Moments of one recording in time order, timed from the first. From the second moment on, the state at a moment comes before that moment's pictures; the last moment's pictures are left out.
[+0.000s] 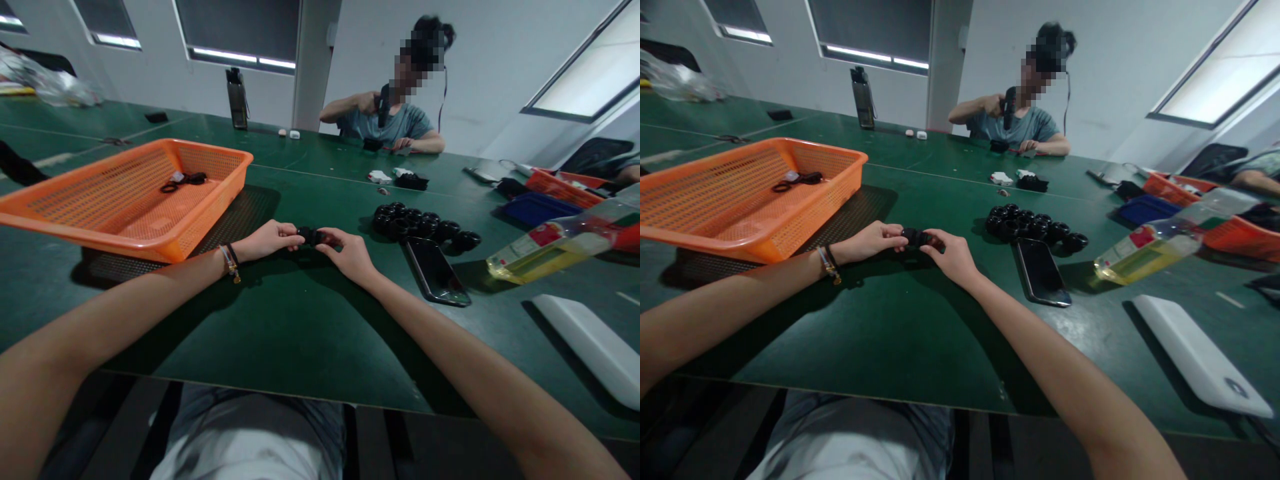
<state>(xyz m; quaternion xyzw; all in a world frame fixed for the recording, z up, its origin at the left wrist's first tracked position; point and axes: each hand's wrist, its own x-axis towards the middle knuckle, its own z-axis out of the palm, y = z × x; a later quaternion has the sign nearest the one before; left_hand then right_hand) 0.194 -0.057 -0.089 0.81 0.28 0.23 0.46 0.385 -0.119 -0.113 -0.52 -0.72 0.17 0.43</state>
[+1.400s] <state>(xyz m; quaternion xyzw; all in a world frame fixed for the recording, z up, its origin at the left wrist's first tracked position) 0.195 -0.058 -0.087 0.81 0.29 0.23 0.46 0.385 -0.120 -0.113 -0.51 -0.72 0.18 0.44</state>
